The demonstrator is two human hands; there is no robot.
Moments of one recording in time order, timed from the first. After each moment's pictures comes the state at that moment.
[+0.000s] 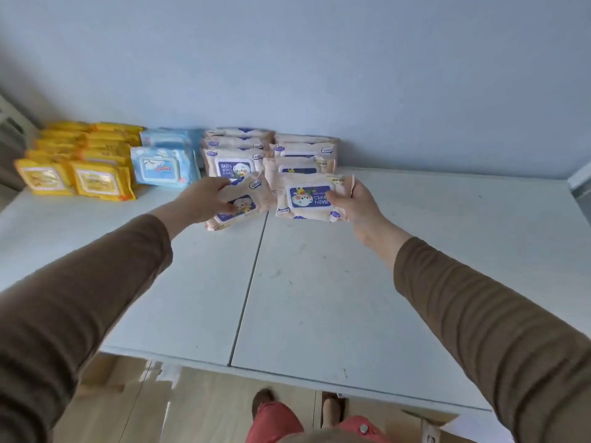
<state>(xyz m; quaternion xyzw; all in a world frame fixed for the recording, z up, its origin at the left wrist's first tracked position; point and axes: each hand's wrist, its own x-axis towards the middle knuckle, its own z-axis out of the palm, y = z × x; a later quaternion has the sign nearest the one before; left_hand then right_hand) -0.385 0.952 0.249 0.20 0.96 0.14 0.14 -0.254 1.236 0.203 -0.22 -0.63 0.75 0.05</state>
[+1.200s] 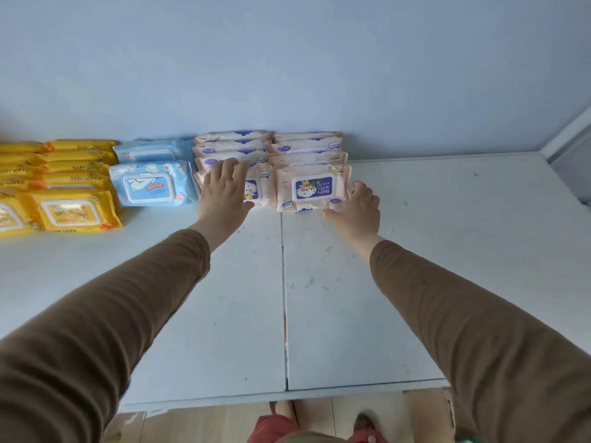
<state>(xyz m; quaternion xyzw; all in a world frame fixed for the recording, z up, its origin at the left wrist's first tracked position) -0.430 0.954 0.203 0.37 0.92 0.06 -0.12 -0.284 1.181 0.153 -0.38 -0.88 0.26 0.13</state>
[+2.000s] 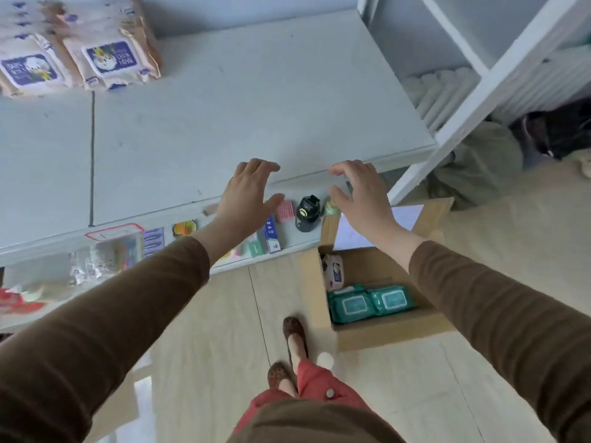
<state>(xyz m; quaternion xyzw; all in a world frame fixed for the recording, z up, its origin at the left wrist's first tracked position) 0.043 1.099 0.163 0.48 0.84 0.23 0.08 0.214 1.269 0.155 -0.27 -0.91 0.25 0.17</state>
